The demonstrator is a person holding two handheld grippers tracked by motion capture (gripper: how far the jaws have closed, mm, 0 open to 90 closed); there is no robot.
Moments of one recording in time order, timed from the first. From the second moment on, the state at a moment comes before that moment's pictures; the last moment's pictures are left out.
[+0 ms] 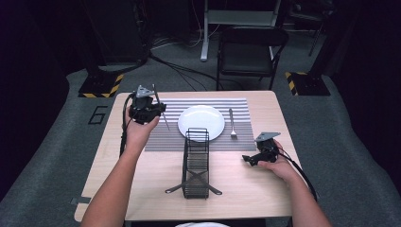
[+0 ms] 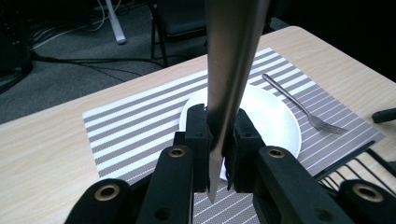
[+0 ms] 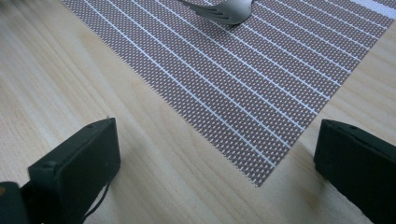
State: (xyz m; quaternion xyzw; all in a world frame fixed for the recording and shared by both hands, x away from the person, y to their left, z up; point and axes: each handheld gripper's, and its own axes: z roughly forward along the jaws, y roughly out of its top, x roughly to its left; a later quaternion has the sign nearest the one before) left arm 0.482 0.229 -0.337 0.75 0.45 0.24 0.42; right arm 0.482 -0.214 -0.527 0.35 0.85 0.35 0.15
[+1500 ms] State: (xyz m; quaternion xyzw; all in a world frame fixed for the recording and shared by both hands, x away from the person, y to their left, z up) left arm 0.502 0.248 -0.419 0.73 0.50 0.24 0.40; right arm 0.482 -0.214 -0.527 0.35 0.85 0.35 0.15
